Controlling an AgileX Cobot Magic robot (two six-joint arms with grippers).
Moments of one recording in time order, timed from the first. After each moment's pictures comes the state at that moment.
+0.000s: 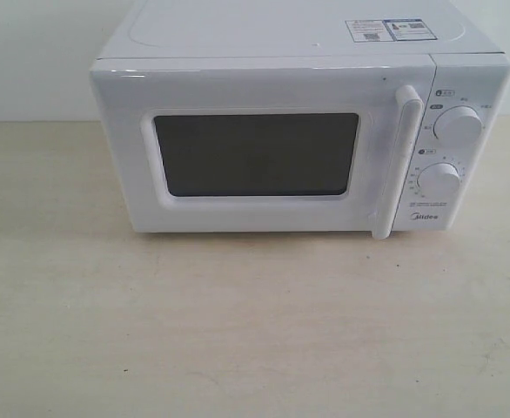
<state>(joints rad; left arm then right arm) 0.05 0.00 0.00 -0.13 0.29 0.15 0.27 0.00 0.00 0.13 0.16 -0.02</state>
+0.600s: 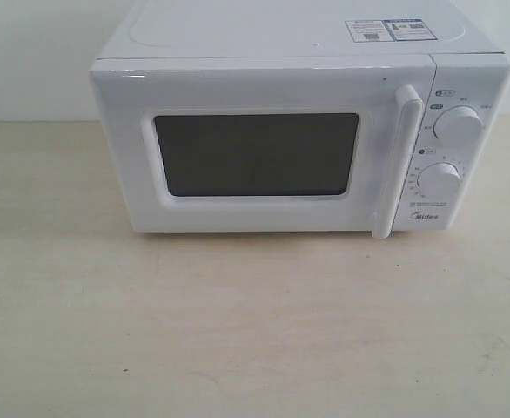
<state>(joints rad) 0.05 0.00 0.00 -0.13 0.29 0.15 0.27 0.00 0.00 0.02 0.35 -0.03</state>
